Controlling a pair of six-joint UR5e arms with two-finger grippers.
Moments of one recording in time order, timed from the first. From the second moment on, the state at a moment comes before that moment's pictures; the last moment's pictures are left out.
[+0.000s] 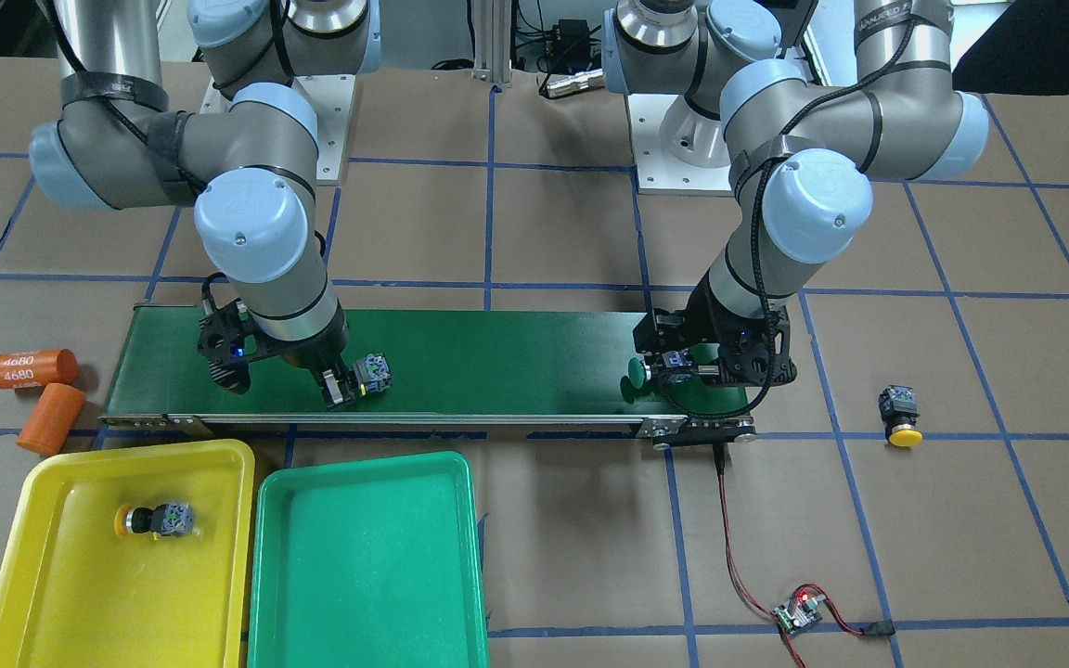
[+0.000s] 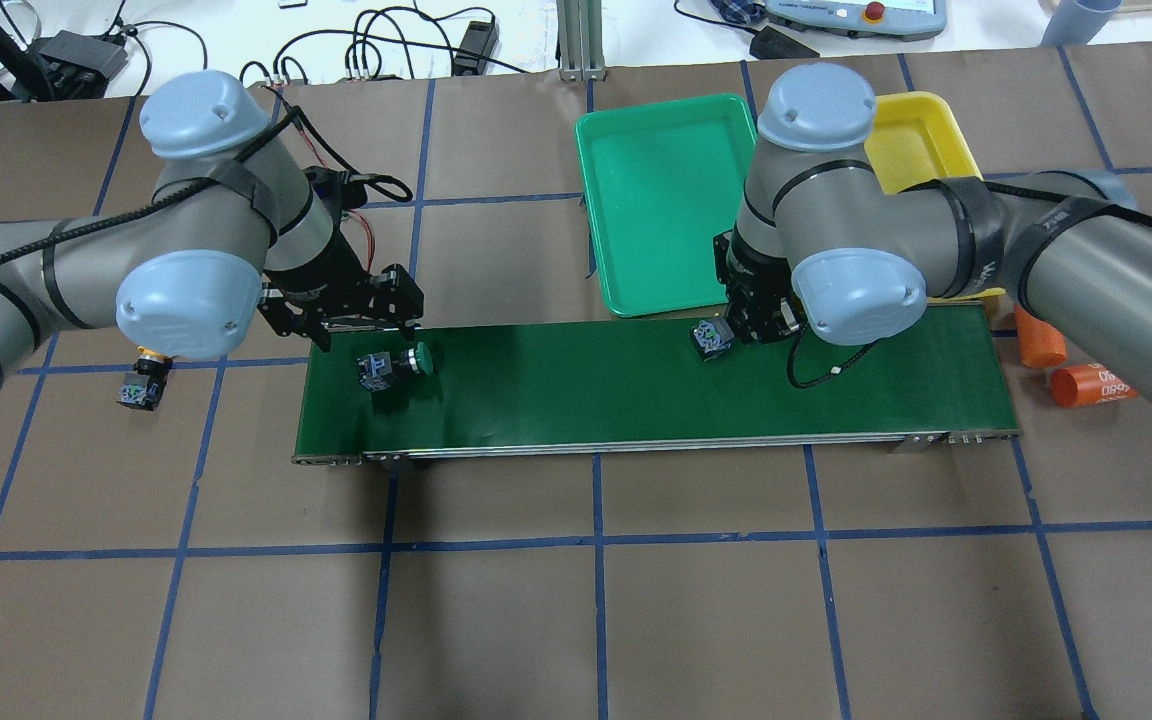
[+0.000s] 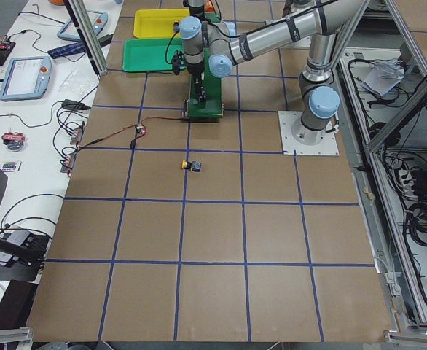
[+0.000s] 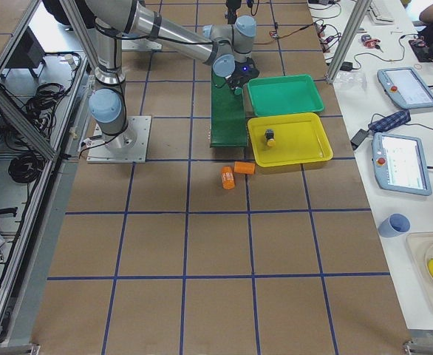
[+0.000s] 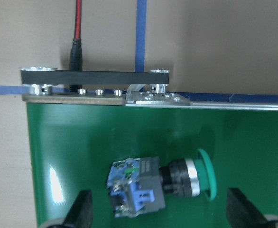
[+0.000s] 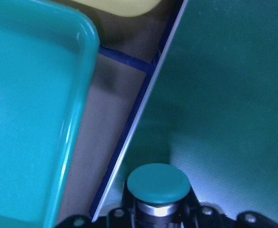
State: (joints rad) left arm -1.55 -1.75 -1.83 -1.21 1.50 -0.04; right arm 1.68 -1.28 1.80 -2.09 -1.55 1.27
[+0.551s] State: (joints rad) left arm -1.54 -1.76 -1.64 -1.42 1.51 -0.04; right arm 1.61 -1.15 1.62 -2.12 -1.55 1.23
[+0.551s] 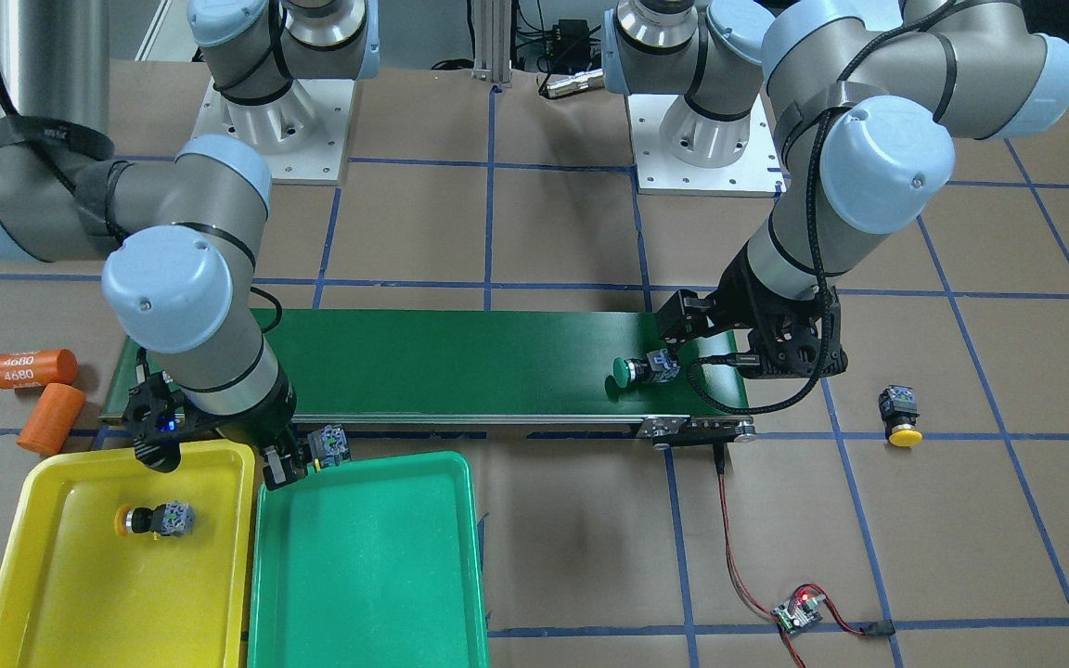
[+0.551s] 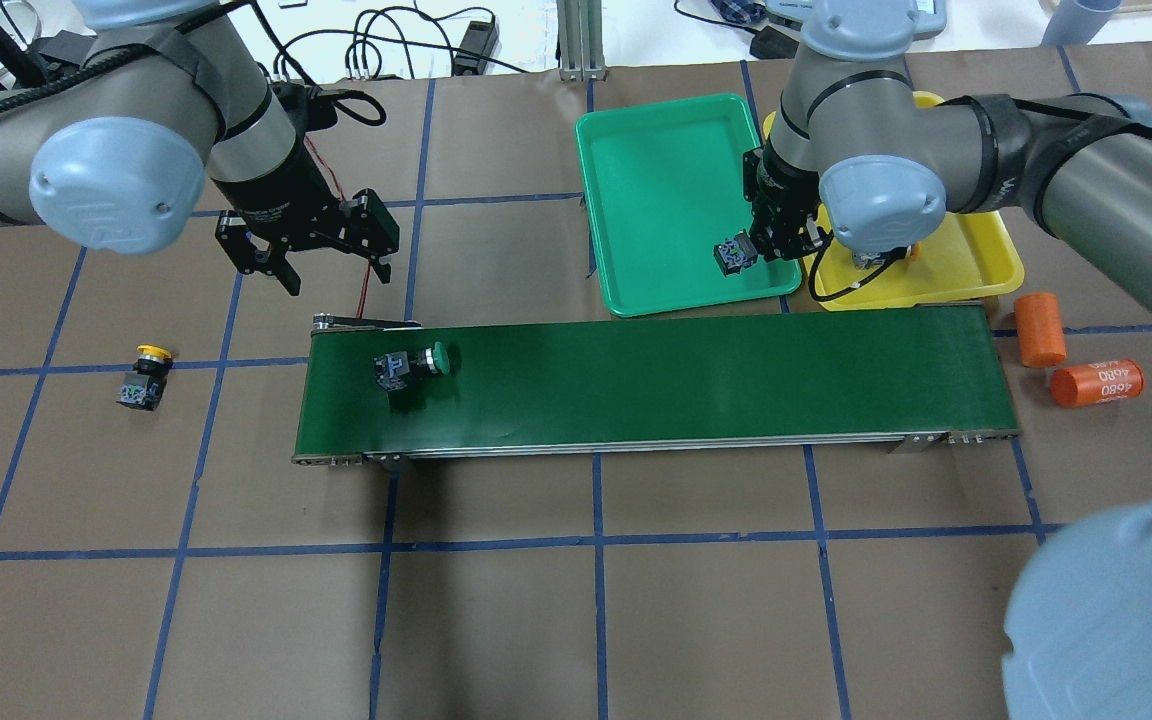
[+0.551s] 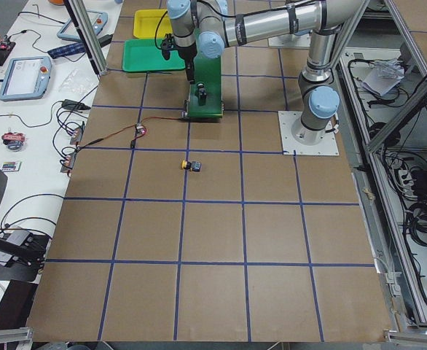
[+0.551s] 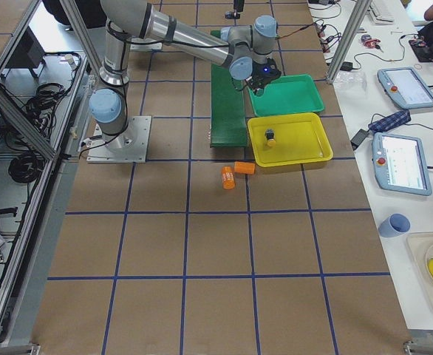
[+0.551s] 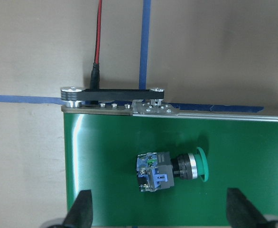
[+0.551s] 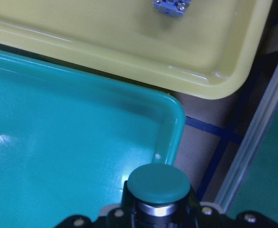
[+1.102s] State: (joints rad) left arm -1.54 -1.75 -1.61 -1.47 1.51 -0.04; right arm 1.61 -1.05 1.58 -2.21 -1.57 1.22
